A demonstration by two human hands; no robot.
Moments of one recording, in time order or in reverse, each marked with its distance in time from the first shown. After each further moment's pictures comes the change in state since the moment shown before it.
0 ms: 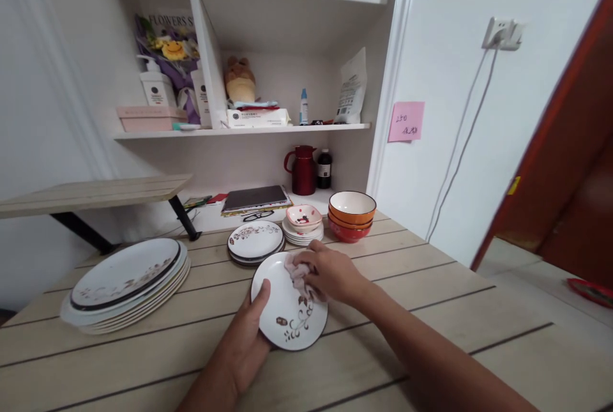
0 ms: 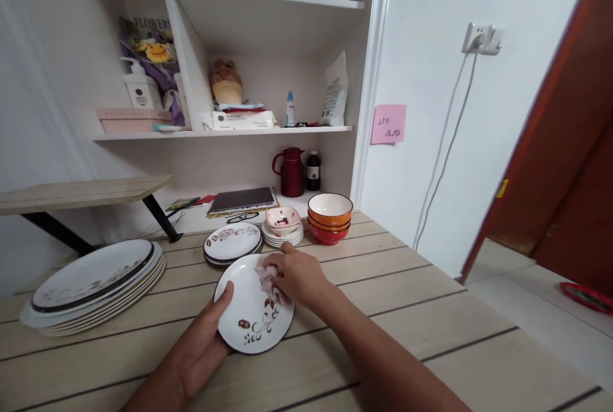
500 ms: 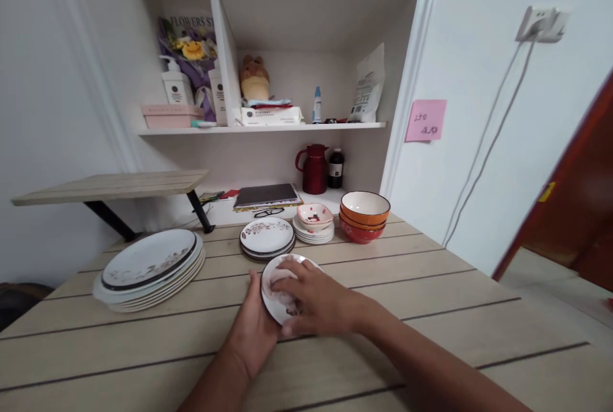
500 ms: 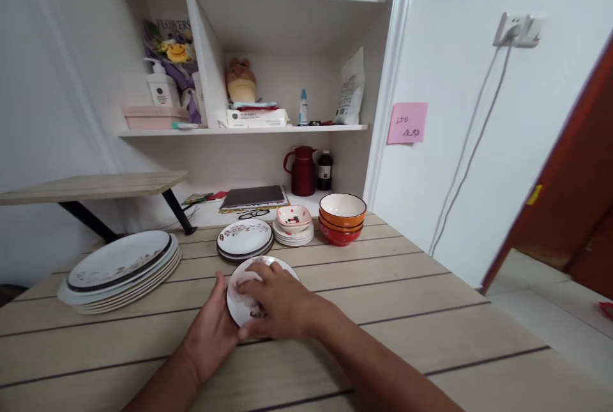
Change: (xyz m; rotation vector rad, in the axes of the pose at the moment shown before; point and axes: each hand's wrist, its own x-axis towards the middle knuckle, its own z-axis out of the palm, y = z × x) left_hand 0.011 -0.001 -0.014 -0.208 -0.151 -0.019; right_hand -0.011 -0.033 0.016 0.105 -0.131 -0.517
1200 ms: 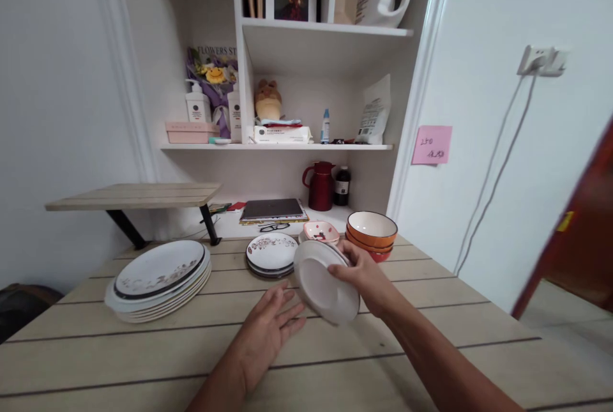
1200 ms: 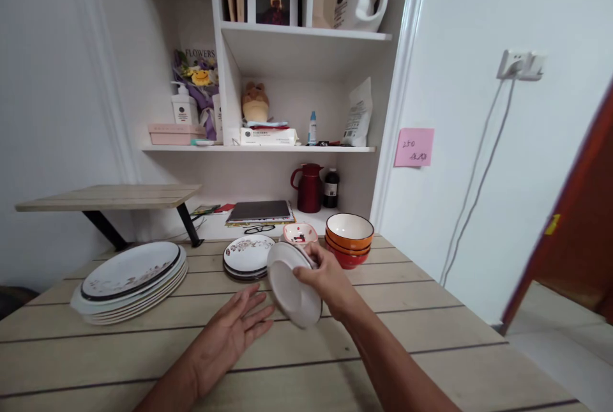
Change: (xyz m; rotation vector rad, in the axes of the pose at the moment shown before) left_hand -0.001 0.007 -0.001 0.200 0.115 0.132; right_hand -0.008 0.033 -0.042 0.876 0.609 0.438
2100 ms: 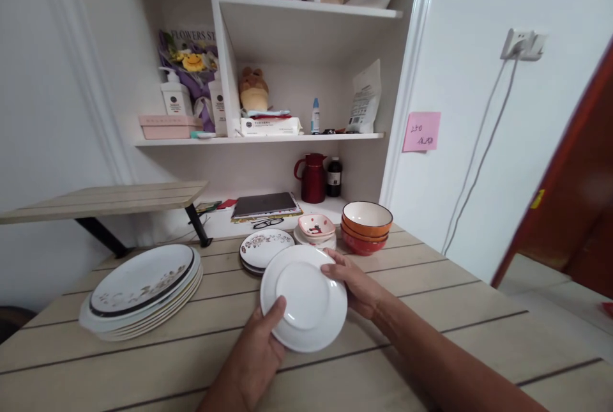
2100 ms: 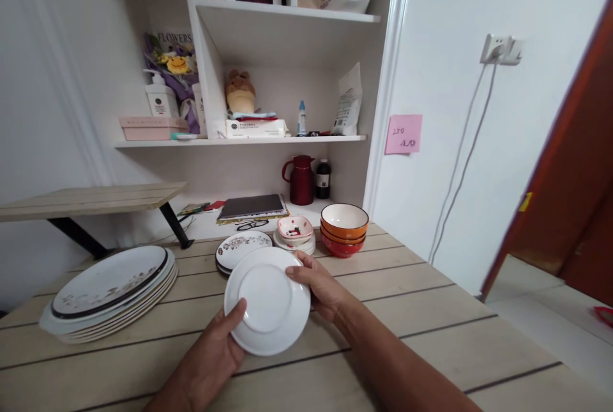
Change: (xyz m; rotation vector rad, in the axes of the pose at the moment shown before) left_hand -0.006 -0.004 0.005 -0.013 -0.112 0.008; right_hand 0.000 0.038 0.013 0.591 -0.160 0.298
